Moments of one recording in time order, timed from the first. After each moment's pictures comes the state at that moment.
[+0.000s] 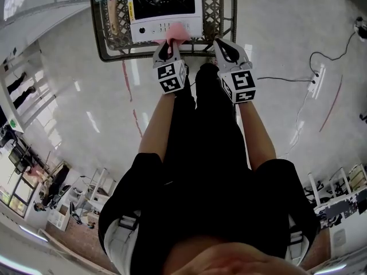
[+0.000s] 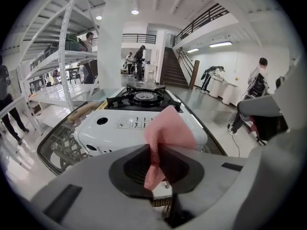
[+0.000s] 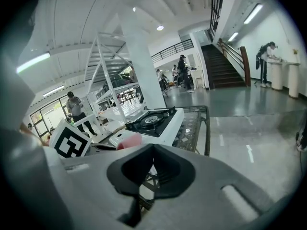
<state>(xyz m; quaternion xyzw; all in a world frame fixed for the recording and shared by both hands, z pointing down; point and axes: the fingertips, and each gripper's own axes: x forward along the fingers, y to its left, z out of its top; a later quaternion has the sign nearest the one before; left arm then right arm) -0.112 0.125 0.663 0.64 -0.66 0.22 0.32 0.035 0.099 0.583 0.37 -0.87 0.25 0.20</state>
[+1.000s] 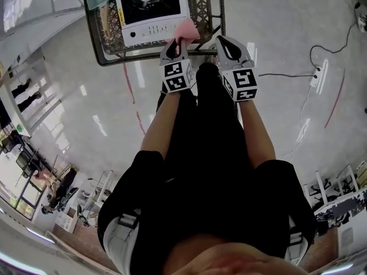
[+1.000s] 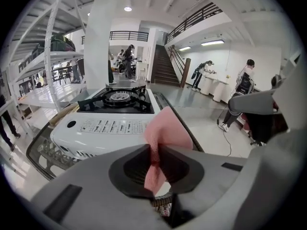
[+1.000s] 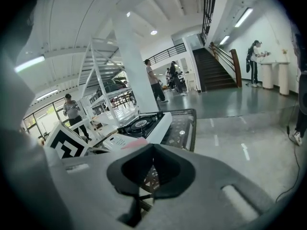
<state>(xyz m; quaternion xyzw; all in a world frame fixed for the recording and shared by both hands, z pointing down) -0.032 0.114 0.654 0.67 -0.62 0.22 0.33 0.093 0.089 0.570 0.40 -0.86 0.25 0.18</state>
